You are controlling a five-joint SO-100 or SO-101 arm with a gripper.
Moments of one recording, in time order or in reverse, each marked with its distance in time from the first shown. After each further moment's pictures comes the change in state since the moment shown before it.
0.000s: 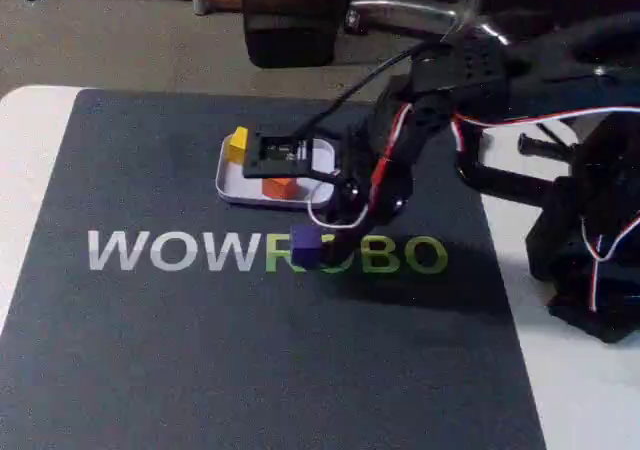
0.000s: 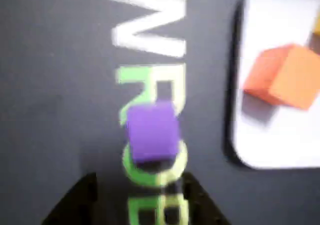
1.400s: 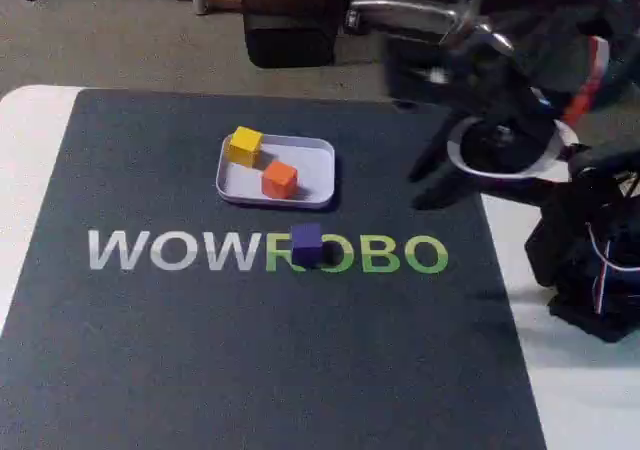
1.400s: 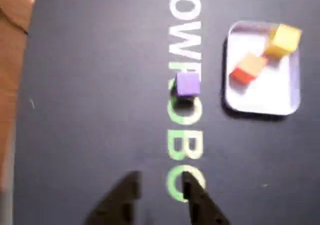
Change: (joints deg) arm -9.0 44.7 2.0 28.5 5.8
